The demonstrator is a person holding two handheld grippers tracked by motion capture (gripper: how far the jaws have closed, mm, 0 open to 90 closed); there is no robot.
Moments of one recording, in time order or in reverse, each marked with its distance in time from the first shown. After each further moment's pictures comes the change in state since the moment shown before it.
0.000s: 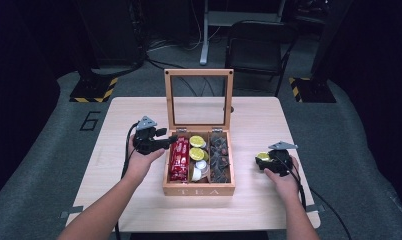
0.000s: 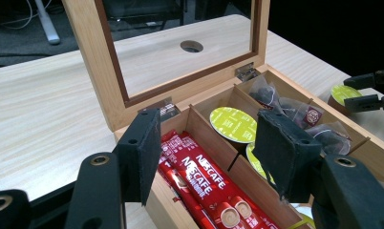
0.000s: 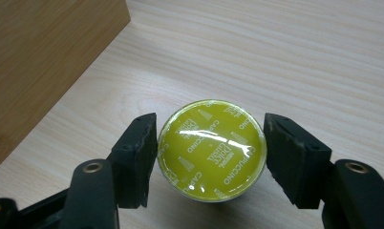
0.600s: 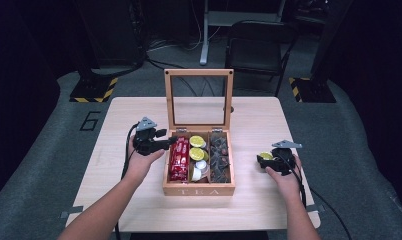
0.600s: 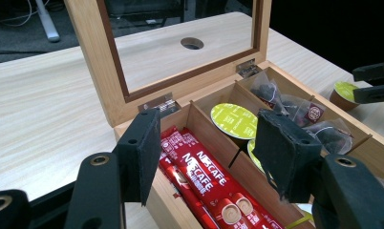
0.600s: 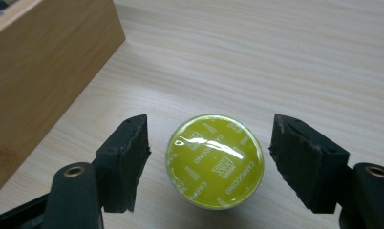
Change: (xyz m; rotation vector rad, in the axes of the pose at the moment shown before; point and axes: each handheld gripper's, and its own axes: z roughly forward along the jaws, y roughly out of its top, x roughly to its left) left arm 0.001 -0.003 0.001 0.004 -0.002 -0.007; right arm -0.002 0.005 -0.010 -0.033 -0.015 0.045
